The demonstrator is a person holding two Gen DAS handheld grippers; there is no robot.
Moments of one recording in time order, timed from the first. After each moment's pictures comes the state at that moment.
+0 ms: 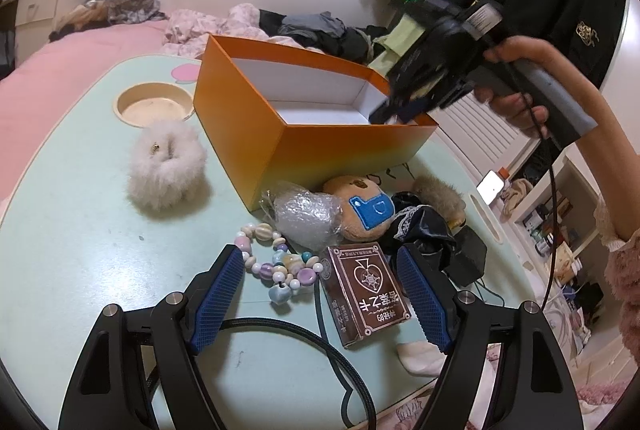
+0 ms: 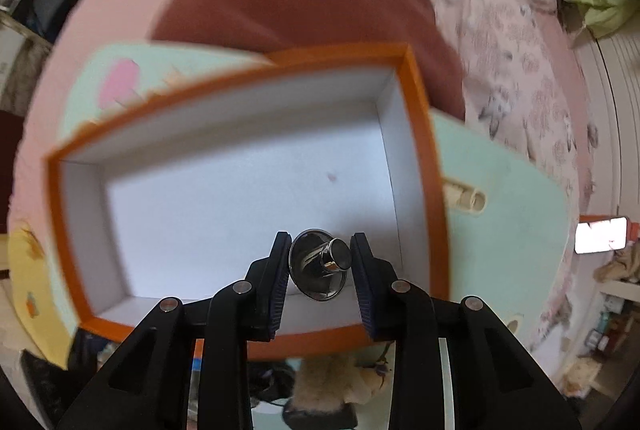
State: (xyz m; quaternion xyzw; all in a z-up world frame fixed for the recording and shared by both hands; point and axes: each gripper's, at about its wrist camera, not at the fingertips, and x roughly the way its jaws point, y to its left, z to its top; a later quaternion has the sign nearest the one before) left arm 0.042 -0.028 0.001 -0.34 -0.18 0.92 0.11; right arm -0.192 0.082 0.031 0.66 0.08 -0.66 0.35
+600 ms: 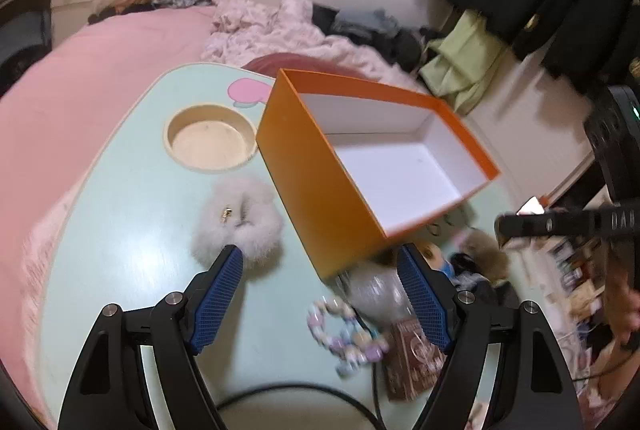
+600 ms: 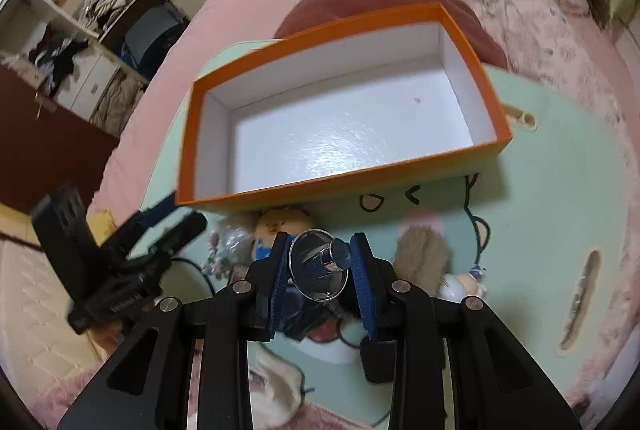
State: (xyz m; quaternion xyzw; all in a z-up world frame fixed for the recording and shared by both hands) left arm -0.018 -0.062 0.026 -0.40 -0.18 0.90 0.02; right arm -0.088 0.159 0.042 0.60 -0.07 -0.66 0.45
